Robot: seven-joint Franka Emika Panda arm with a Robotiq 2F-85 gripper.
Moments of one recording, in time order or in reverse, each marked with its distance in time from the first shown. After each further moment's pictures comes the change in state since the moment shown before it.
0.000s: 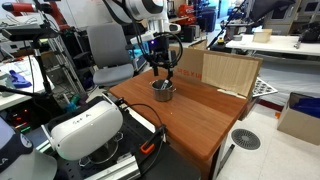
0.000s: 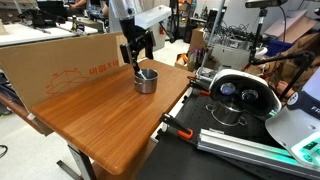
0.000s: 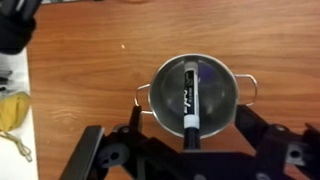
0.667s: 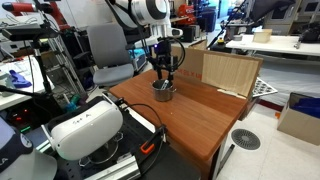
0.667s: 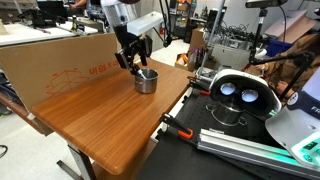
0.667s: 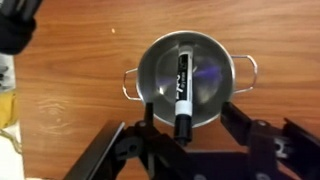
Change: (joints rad) arm 0.008 0.087 0.000 0.082 0.000 0.001 -0.001
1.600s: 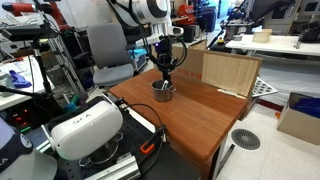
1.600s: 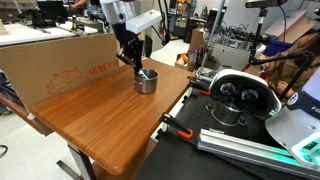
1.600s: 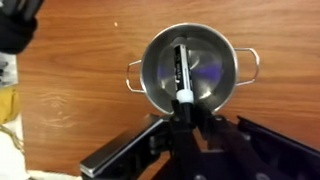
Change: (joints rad) arm 0.003 0.002 -0.006 0.017 0.001 -0.005 -0.020
